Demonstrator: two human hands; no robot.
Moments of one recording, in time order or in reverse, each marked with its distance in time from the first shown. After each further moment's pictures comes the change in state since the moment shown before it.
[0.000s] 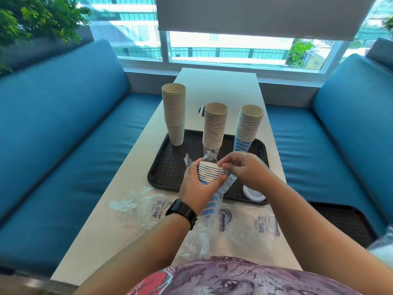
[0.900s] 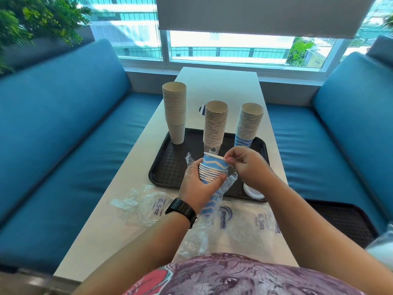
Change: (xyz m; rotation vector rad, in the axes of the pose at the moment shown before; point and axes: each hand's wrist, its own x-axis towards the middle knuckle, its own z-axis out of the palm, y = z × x) left_hand -0.001 -0.009 0.002 -0.009 -0.018 -0.005; right_hand -0.002 0.007 0.006 0.024 0.137 -0.061
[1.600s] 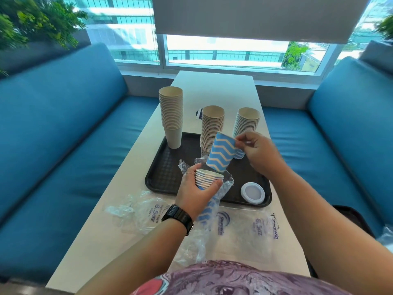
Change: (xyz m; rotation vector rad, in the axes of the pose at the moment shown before) left_hand -0.002 -0.003 -0.001 -0.004 -0.013 -0.033; right_hand 0.030 -0.004 -0.036 -0.007 0.190 0.005
